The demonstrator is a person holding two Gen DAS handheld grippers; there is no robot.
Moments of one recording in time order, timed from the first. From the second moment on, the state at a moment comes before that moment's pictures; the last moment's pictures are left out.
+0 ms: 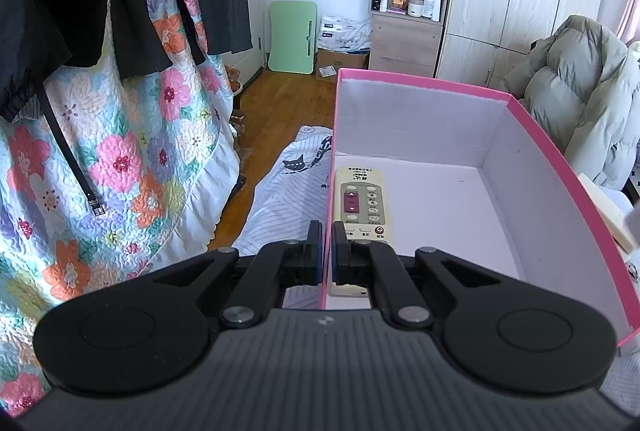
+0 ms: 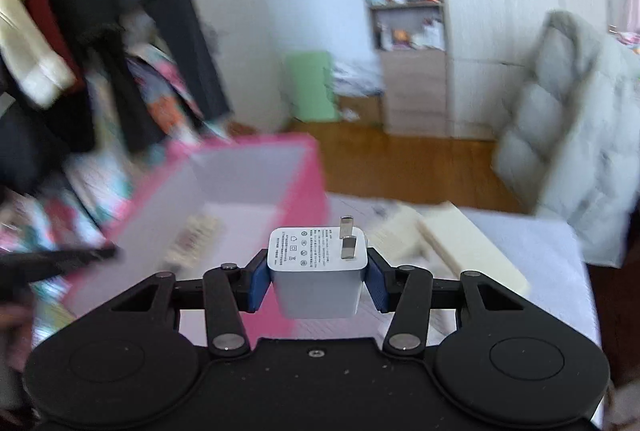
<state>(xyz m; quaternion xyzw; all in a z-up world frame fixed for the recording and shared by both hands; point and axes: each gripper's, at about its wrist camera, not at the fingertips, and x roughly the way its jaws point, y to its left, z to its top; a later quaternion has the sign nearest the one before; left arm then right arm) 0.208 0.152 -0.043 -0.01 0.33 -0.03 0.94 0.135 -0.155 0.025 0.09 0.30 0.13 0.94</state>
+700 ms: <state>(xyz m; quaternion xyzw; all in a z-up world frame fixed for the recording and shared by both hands) 0.216 0.166 -0.040 -0.03 0.33 -0.05 0.94 0.237 -0.031 -0.041 0.07 0.57 0.31 0.76</state>
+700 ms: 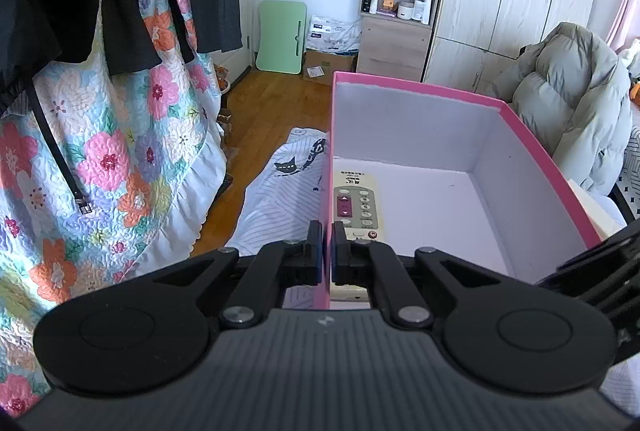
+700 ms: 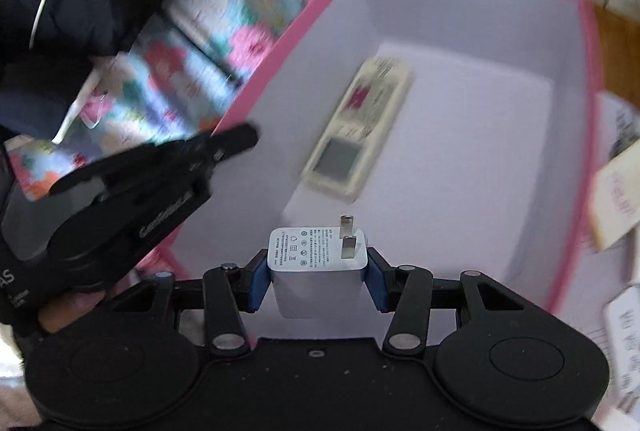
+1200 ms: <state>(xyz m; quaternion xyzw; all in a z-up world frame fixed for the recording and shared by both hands) 0.218 0.172 -0.045 -0.04 0.33 -0.05 0.94 0.250 -0.053 -0.066 0.27 0.60 0.30 0.69</state>
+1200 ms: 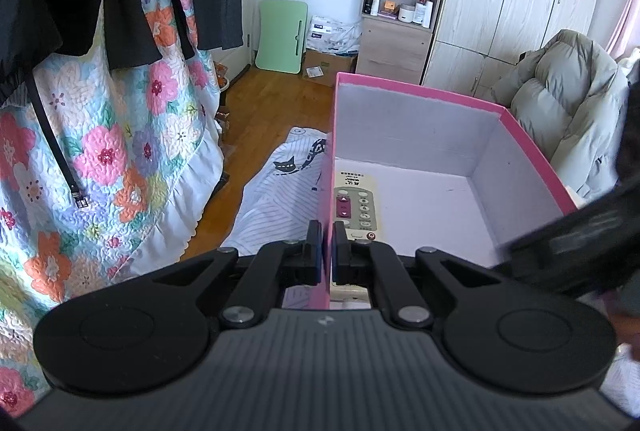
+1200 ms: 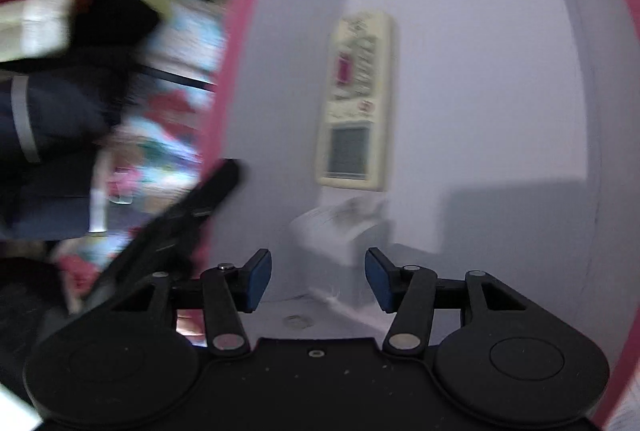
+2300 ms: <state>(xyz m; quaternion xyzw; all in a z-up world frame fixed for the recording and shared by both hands) 0.212 0.158 -0.040 -0.04 0.33 -0.01 0.94 0.121 -0.217 -0.096 0.05 0.49 0.03 0.87</state>
